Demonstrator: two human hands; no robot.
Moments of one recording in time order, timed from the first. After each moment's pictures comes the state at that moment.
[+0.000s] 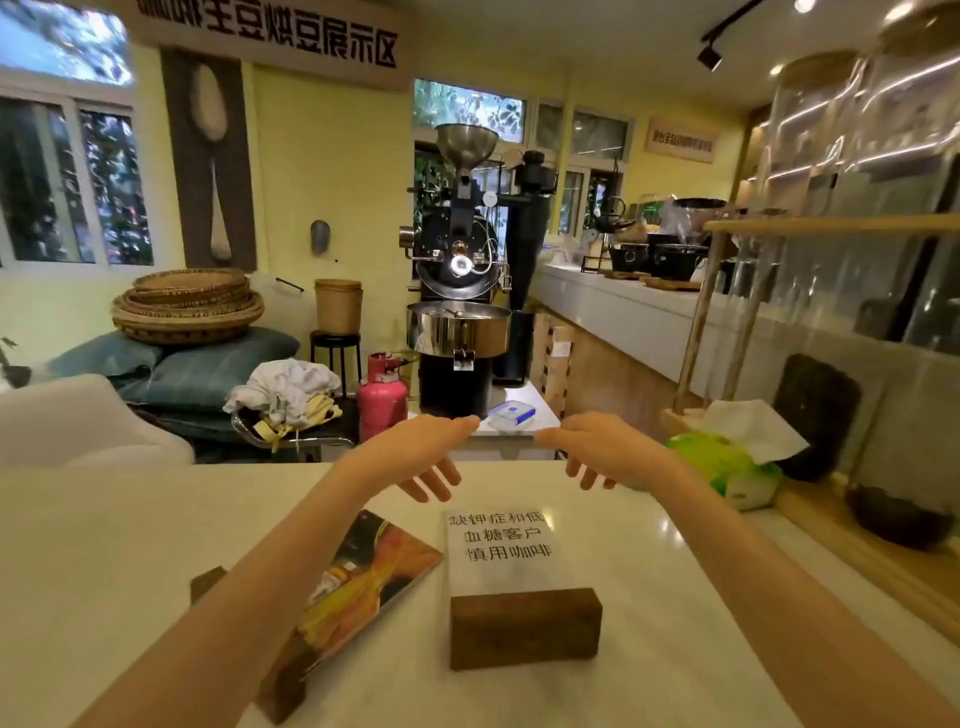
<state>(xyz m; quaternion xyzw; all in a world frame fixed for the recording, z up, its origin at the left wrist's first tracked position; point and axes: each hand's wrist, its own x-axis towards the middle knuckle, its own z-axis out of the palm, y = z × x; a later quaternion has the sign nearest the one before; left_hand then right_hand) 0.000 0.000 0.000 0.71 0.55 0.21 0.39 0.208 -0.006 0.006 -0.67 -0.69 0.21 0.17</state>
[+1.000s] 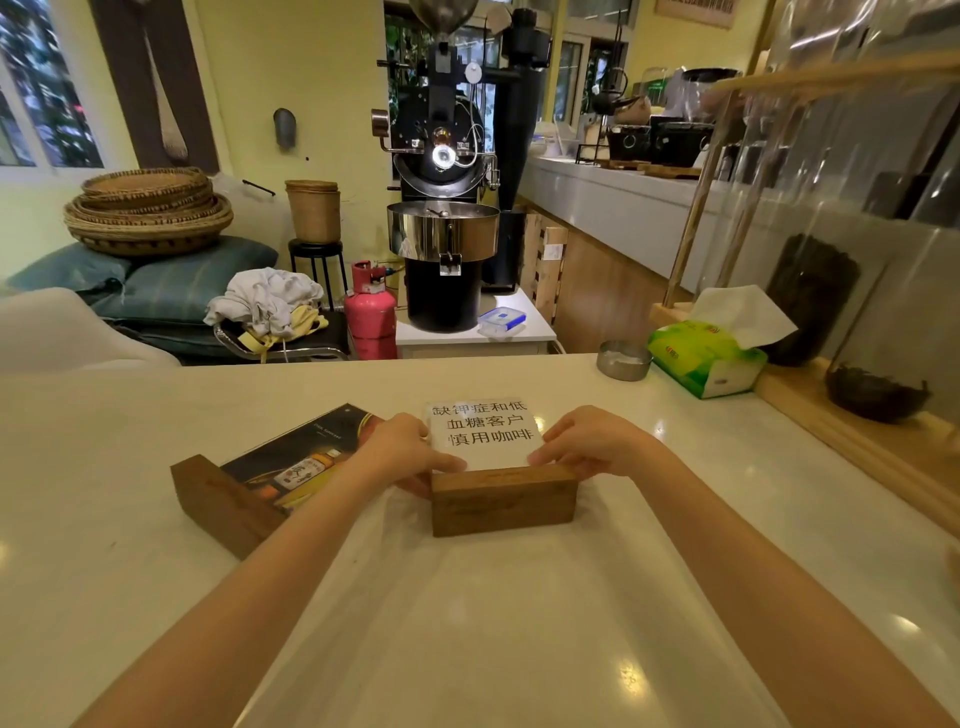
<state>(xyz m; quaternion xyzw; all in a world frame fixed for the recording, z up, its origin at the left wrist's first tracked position) 0.017 -0.014 -0.103 0.62 0.63 0.18 0.42 0.226 -0.021 -0.093 -0.69 -0.54 0.44 0.19</state>
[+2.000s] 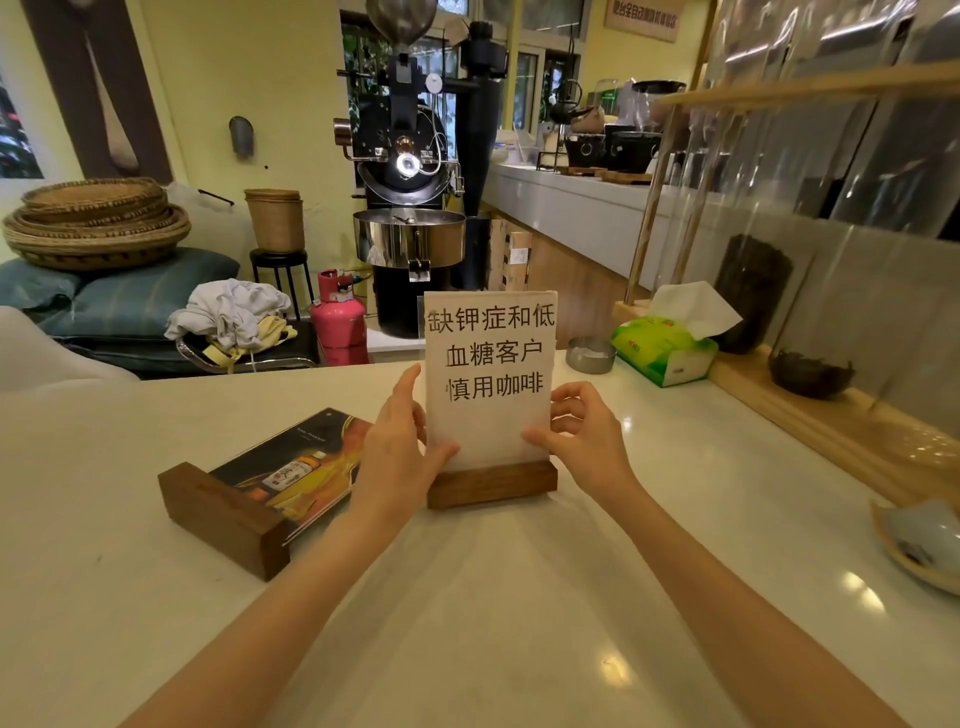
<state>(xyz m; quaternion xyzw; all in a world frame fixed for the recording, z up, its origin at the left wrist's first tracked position) 0.025 -0.060 -0.115 0.72 0.50 0.46 0.15 0.216 -0.073 -0.109 -0.60 -0.54 0.26 0.53</state>
